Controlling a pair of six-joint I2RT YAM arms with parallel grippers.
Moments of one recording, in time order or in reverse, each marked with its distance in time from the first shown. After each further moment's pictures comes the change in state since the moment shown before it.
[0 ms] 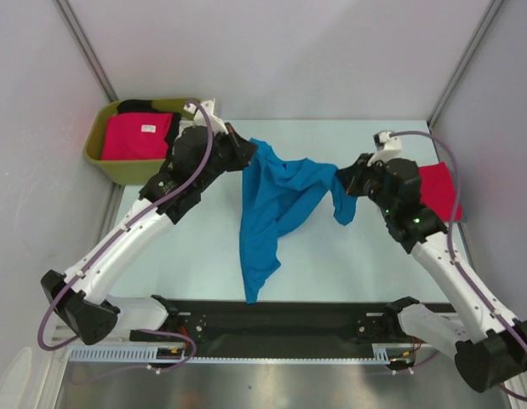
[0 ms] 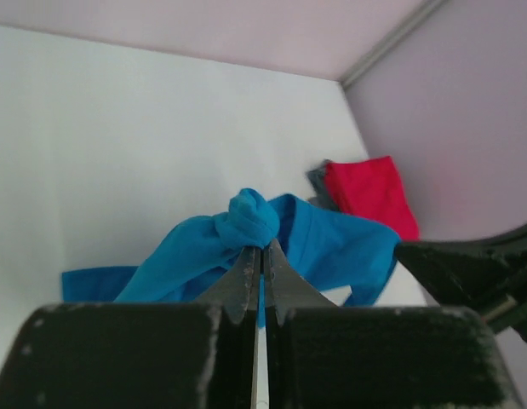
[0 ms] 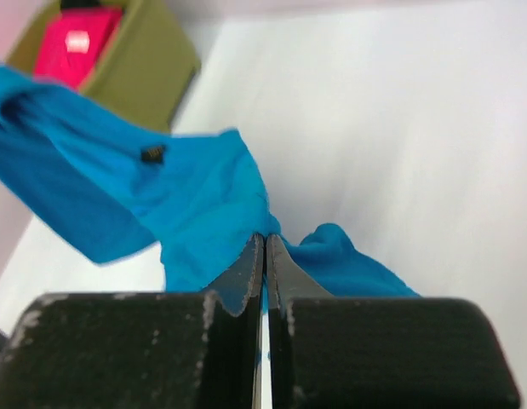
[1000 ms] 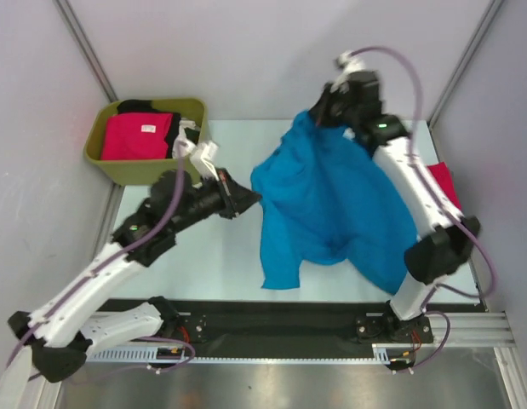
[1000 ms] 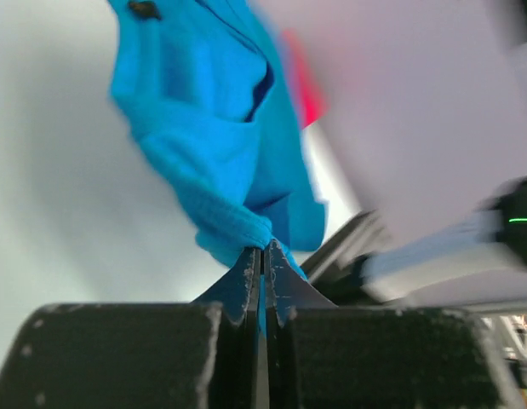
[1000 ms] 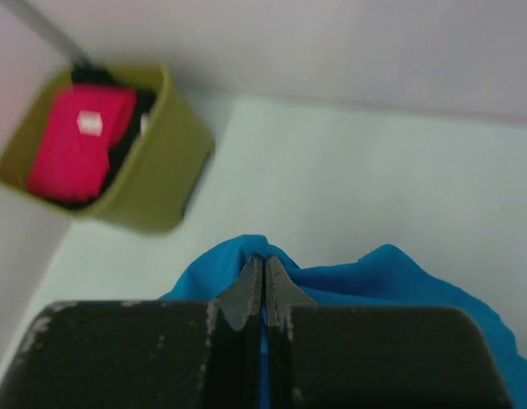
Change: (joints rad) left arm -0.160 -0.304 -0.164 -0.090 0.245 -0.058; right arm -0.015 0.669 1.002 -0.366 -0.021 -0.052
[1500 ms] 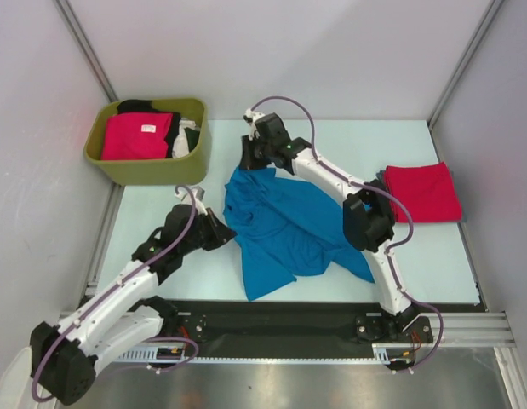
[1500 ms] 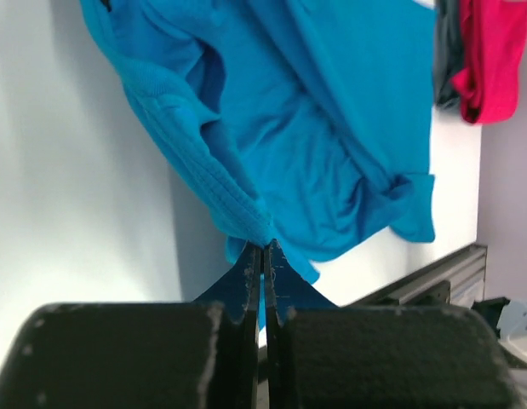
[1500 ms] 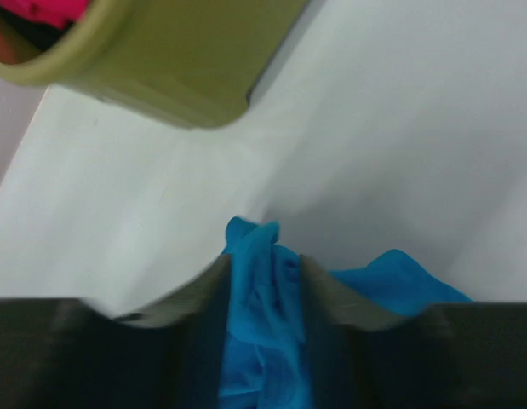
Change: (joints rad) left arm 0.268 -0.100 -0.624 0.113 0.011 -0.143; right arm 0.298 0.579 0.144 0.085 -0.100 0.006
